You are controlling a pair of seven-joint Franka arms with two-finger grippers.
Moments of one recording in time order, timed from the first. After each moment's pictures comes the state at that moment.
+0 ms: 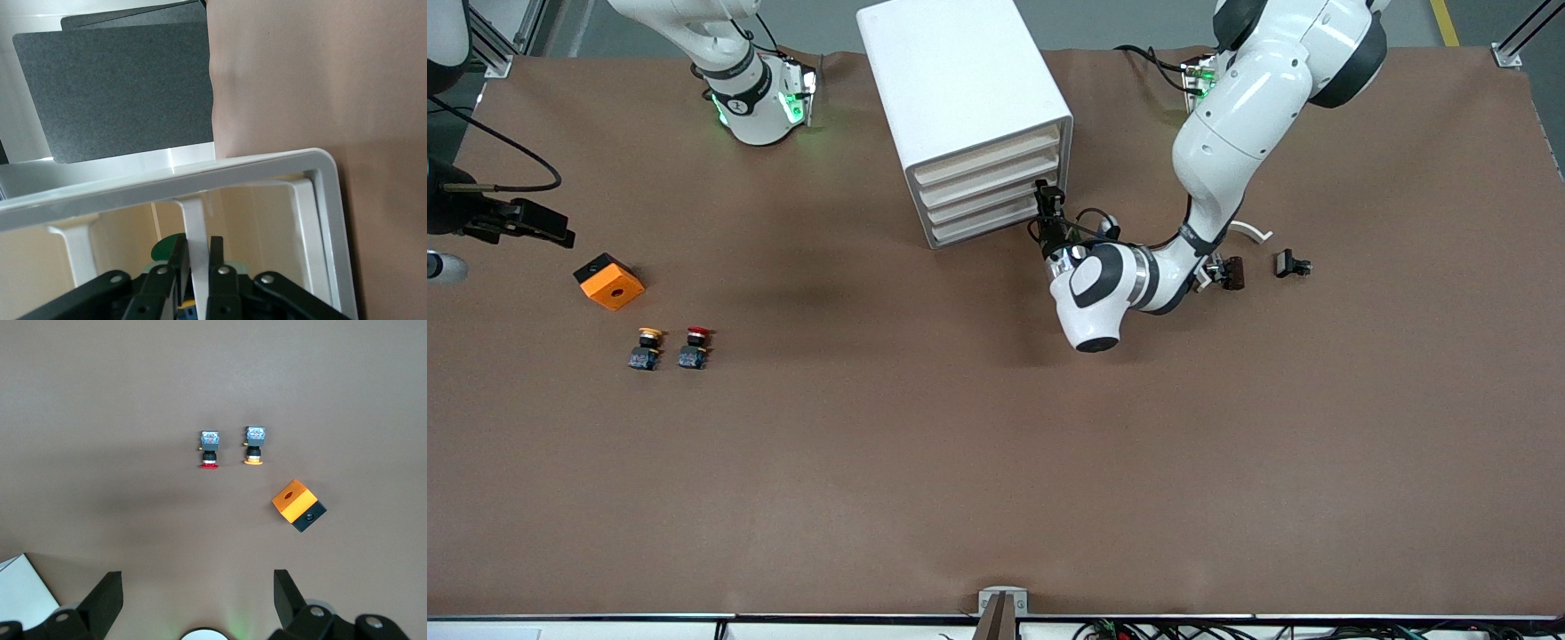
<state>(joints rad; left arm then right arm) -0.40 0.90 -0.27 -1.61 -0.71 1.43 -2.05 -0.01 0.02 -0.07 -1.61 -0.03 1.49 -0.01</state>
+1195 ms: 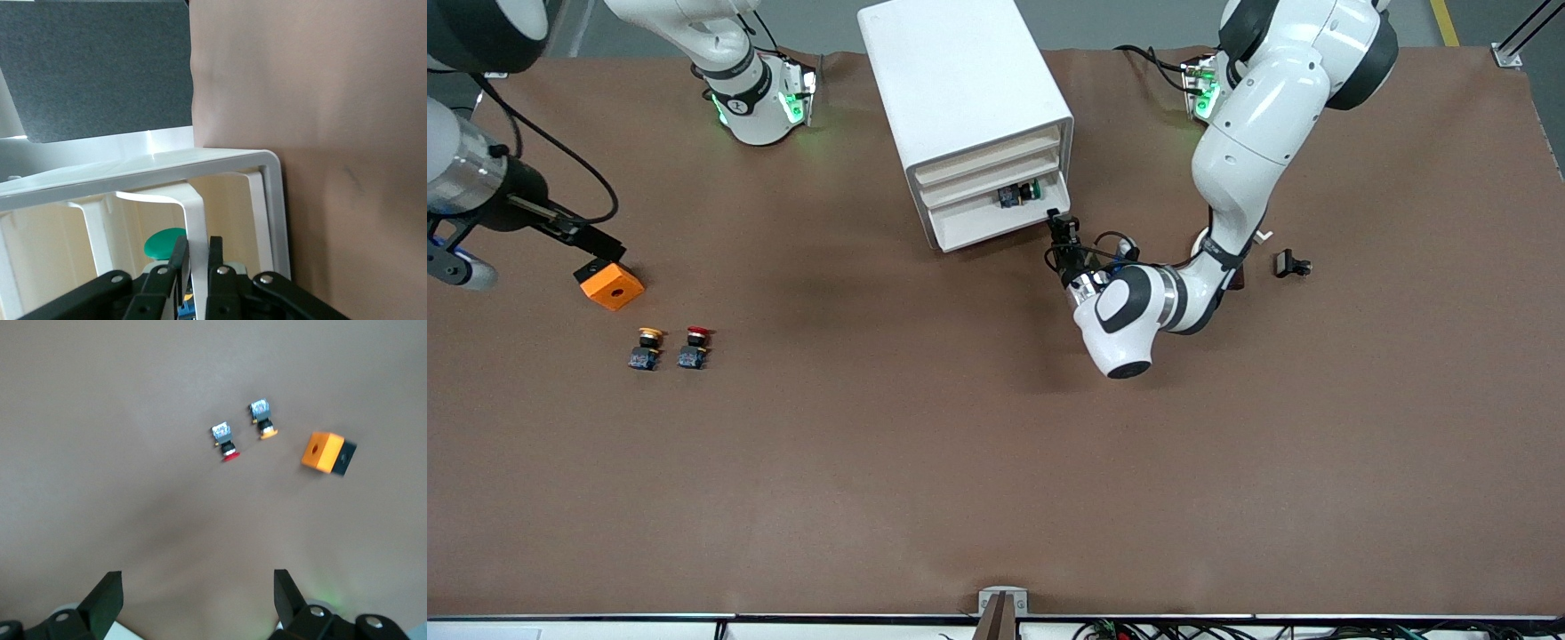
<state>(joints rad) -0.37 0.91 -0.19 -1.53 -0.71 1.41 -2.05 0.15 0.02 -0.05 -1.59 -0.03 1.47 0.68</state>
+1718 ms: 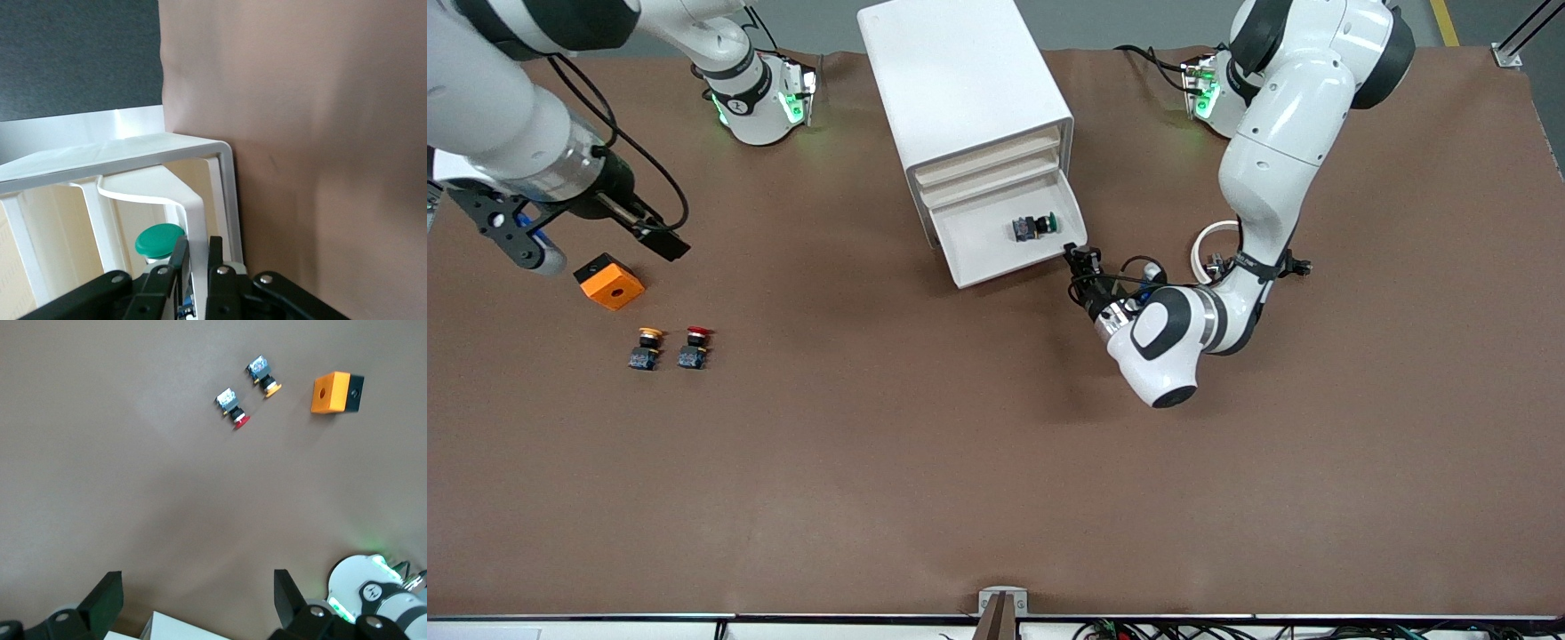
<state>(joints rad) -0.34 0.91 -0.11 -1.44 -0.71 1.42 -2.04 0.30 0.03 -0.05 -1.59 -0.02 1.46 1.03</state>
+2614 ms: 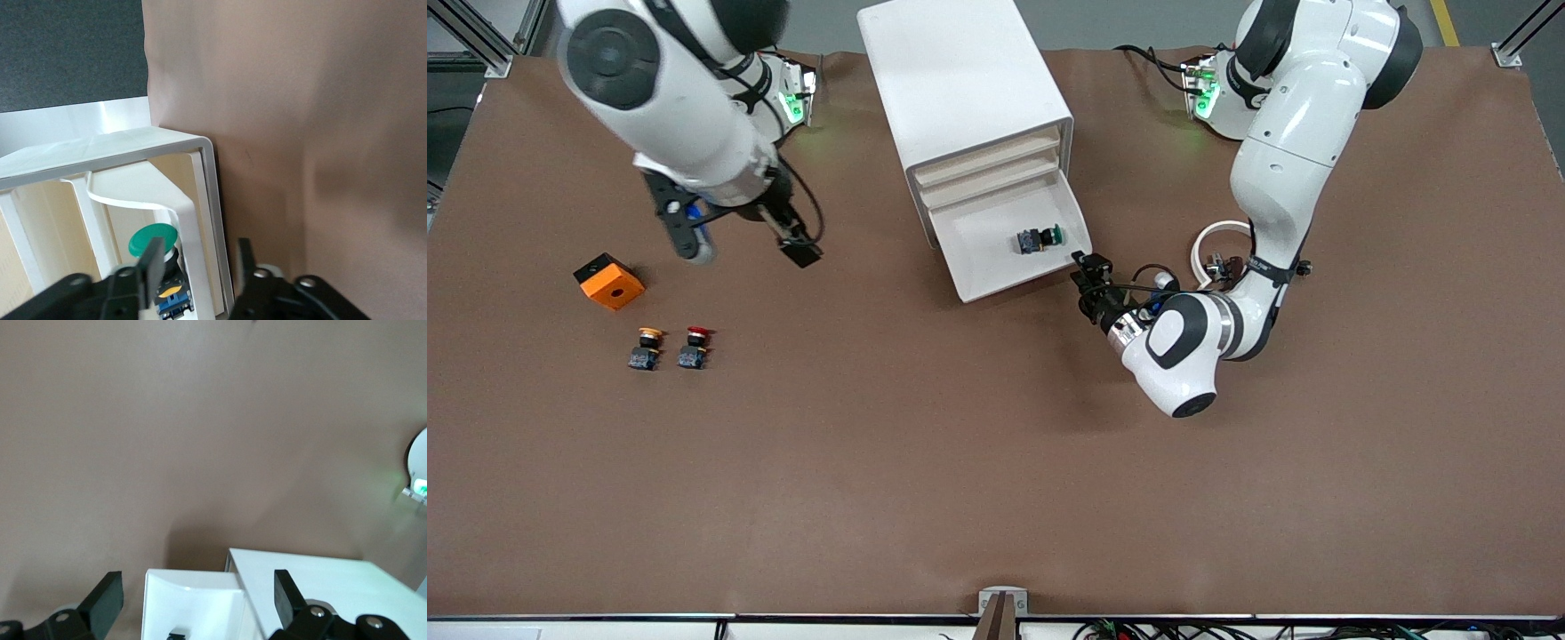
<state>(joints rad) -0.32 0.91 -0.10 -1.43 -0.71 1.44 -2.03 0.54 0.14 -0.04 -1.59 0.10 1.59 1.59</state>
